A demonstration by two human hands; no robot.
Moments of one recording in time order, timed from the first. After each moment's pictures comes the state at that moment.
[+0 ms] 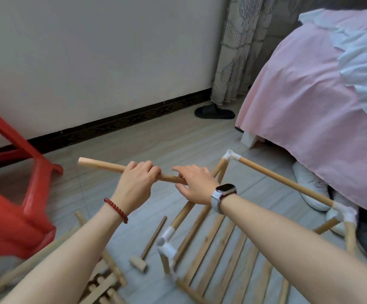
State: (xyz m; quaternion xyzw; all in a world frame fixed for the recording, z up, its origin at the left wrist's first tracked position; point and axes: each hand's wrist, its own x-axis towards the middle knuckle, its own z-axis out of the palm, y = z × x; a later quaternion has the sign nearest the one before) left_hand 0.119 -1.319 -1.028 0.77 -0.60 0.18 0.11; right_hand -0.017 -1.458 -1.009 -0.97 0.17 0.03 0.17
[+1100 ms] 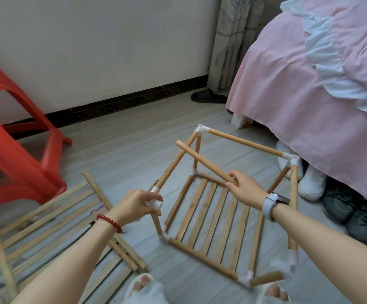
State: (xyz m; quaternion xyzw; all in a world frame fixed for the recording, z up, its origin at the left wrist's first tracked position) left_hand -0.051 -1.215 -1.031 0.83 -0.44 -0.28 0.20; right_hand -0.253 -1.454 -1.000 -0.90 0.32 0.03 0.29
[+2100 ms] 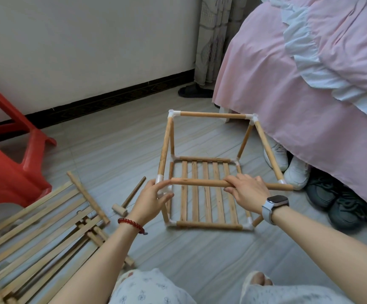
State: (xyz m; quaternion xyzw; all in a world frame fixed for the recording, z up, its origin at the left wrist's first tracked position) left_hand -0.116 -1.276 -1.052 0.82 -0.40 -0.22 0.34; right_hand -0.309 -1.473 -1.010 -0.95 0.29 0.08 0.07
